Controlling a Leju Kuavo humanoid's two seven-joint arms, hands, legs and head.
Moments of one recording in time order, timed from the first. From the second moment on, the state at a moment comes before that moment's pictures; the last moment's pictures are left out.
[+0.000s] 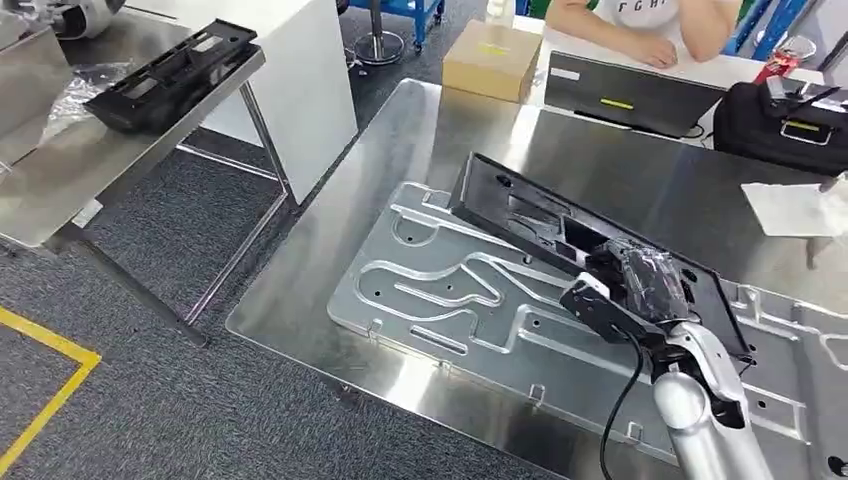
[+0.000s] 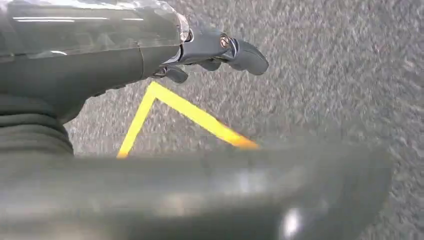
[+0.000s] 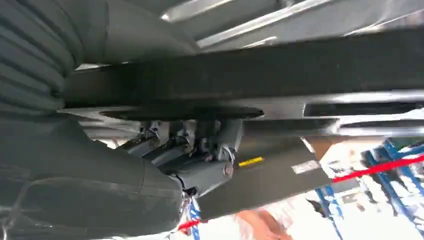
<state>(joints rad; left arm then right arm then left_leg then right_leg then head) -0.06 -0.05 -0.60 -0.15 0.93 0.31 -0.31 -0.25 -0.17 0.13 -1.61 0.78 -0.05 0.00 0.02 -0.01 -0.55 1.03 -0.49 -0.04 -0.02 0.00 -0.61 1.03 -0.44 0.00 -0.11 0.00</state>
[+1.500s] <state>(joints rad) -0.05 -0.06 -0.57 -0.15 0.95 0.30 -0.36 -0.25 -0.19 -0.03 -1.57 0.62 -0.05 -0.09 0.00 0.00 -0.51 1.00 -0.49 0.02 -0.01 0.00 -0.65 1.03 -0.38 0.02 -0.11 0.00</state>
